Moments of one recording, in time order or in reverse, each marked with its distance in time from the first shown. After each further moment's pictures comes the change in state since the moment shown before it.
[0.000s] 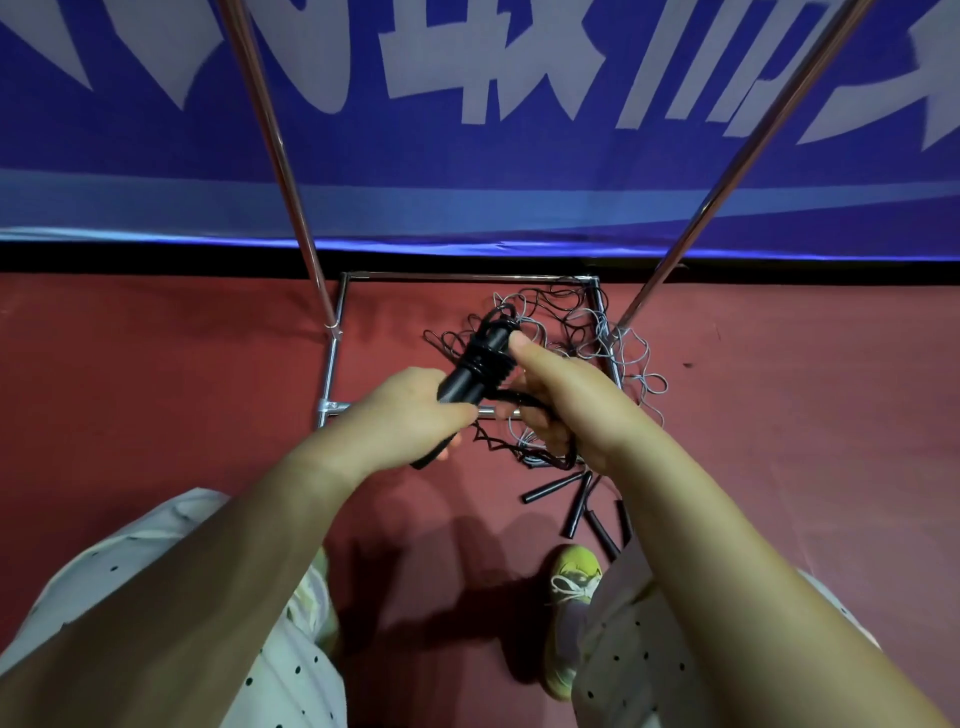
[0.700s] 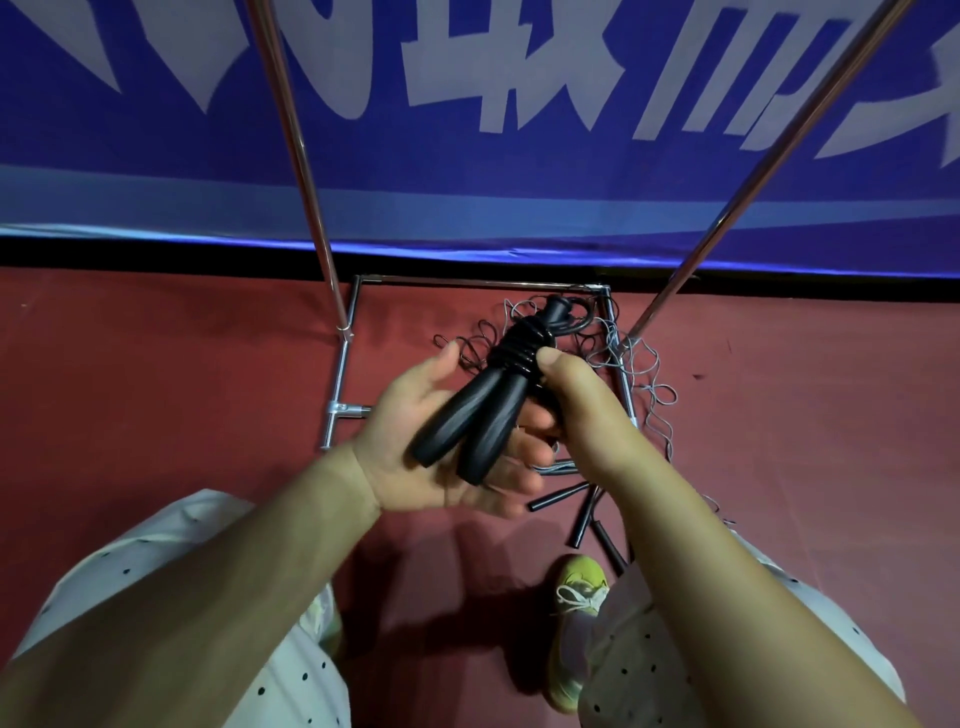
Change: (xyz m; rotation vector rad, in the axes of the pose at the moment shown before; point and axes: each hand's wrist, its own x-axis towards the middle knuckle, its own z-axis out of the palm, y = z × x) left_hand -0.007 -0.010 -0.001 -1.240 -1.011 0.011; right_hand 0.005 0.006 0.014 0.091 -0.105 -0.329
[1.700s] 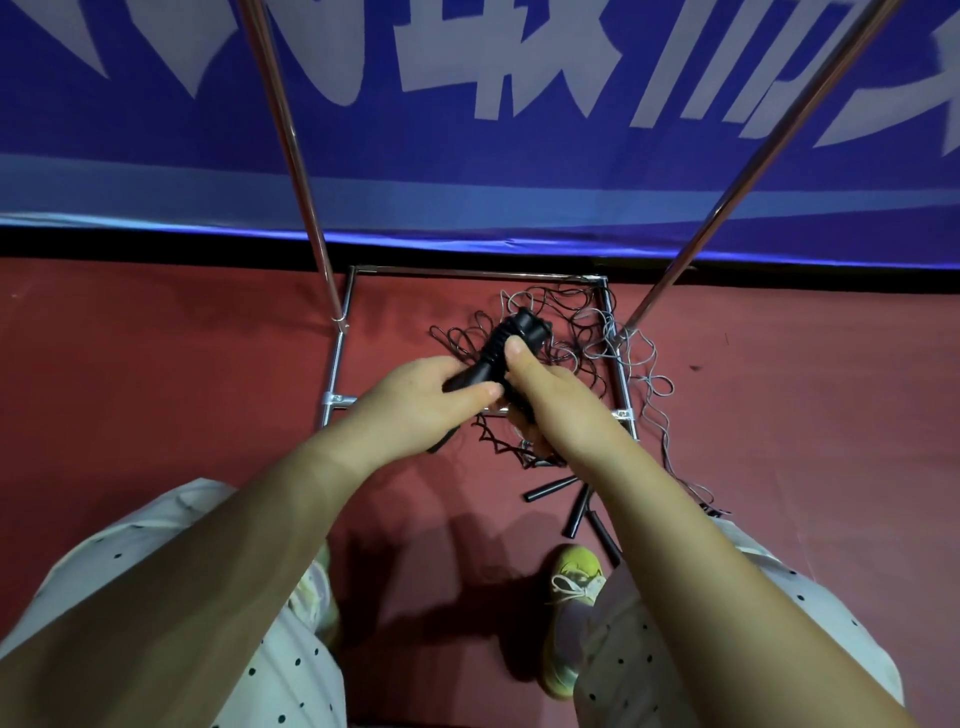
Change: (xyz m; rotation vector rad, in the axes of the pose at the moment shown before) left_hand 0.010 0.008 0.007 1.468 1.095 0.049; right_hand 0.002 0.003 0.001 -0.348 0.153 0.235
